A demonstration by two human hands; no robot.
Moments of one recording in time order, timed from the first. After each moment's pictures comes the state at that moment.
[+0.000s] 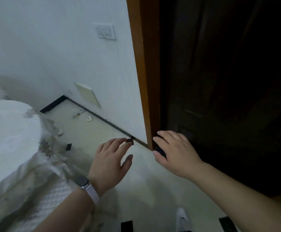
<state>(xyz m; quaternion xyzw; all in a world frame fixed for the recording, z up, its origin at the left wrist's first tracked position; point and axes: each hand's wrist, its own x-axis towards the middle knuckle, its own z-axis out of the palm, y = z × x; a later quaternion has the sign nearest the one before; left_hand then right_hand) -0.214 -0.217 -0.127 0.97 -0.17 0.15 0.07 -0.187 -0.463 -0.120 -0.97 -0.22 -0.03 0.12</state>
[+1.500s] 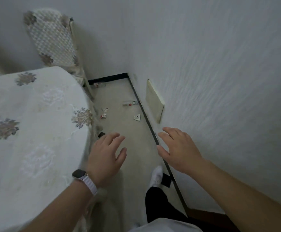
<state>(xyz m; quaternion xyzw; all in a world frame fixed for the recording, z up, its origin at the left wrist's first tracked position) 0.174 0.195 -0.196 0.96 0.18 0.15 0.15 0.343 -0.010 -0.178 -0.87 -0.48 -0.03 0.11</state>
